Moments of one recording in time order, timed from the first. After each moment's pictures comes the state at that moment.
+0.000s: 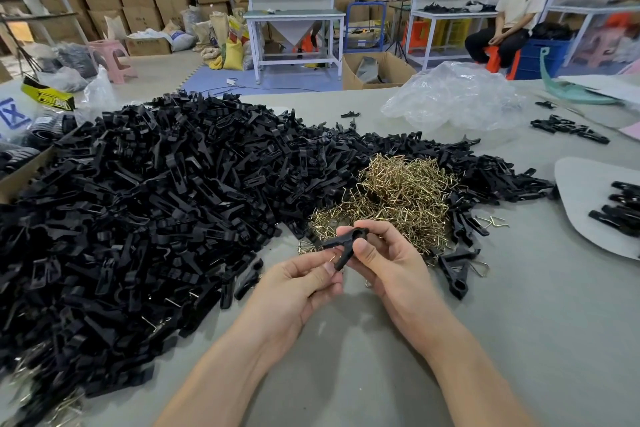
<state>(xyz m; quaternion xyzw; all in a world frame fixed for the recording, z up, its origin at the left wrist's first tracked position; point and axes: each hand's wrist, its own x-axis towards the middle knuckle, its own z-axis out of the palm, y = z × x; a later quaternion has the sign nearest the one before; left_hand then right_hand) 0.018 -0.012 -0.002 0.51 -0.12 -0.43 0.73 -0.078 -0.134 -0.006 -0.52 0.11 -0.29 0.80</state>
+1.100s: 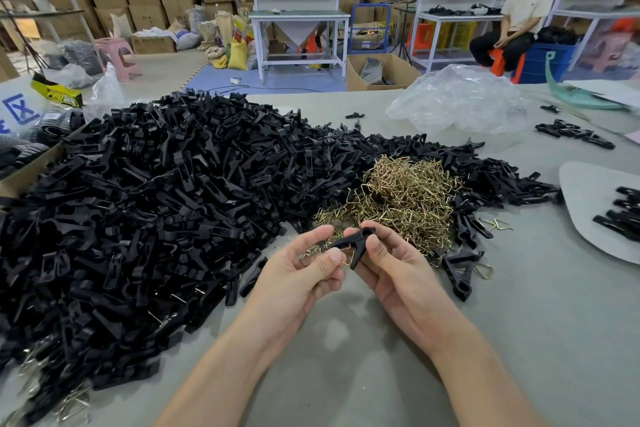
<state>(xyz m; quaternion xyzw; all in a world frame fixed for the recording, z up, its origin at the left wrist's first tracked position) 0.017 -0.010 0.012 0.47 -0.17 -0.41 0.76 -0.080 -0.134 0.003 -0.38 0.13 -0.25 0.88</state>
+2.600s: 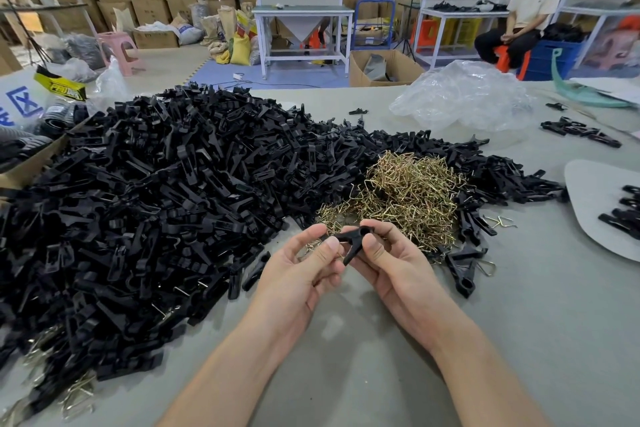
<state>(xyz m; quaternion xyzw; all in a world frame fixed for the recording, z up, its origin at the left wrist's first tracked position) 0.008 -0.011 0.014 0.45 -0.09 -0.40 0.80 -0.076 -0.135 -0.007 -0.42 0.13 -0.25 0.86</state>
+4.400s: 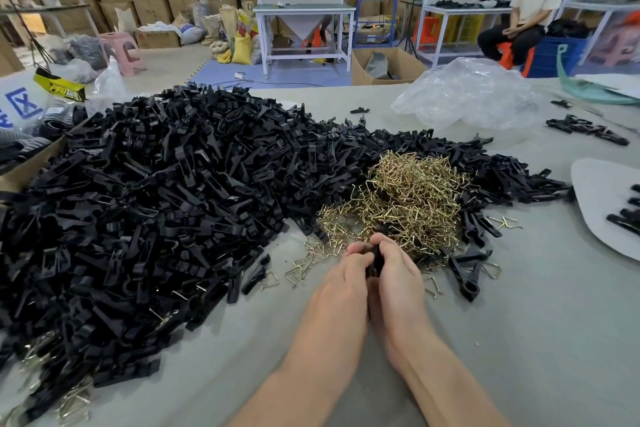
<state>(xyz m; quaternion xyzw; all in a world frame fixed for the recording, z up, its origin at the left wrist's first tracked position) -0.025 -0.027 -0.011 0.81 -0.48 -0.04 0.33 -0.062 -0.109 -0.011 -0.37 0.34 -0.32 0.80</state>
